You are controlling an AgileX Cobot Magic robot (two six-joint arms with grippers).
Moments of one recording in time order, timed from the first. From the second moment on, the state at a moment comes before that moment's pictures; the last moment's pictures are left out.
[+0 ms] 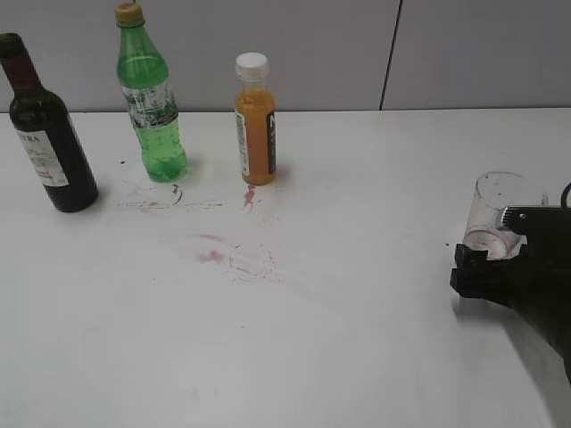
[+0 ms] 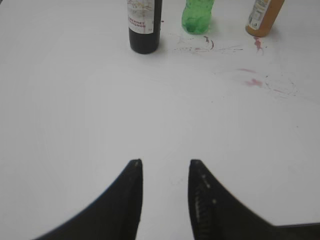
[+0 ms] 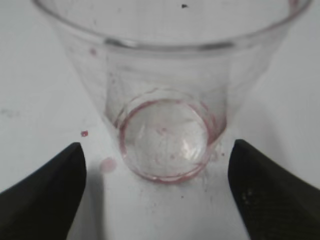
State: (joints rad) left arm 0.02 0.00 -0.49 -0.17 1.08 0.10; right arm 0.31 2.08 -0.31 0.31 -1.21 0.03
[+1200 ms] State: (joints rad) left arm 0.02 0.00 -0.49 -0.17 1.08 0.10; right arm 0.31 2.23 -0.49 0.42 -1.29 0.06
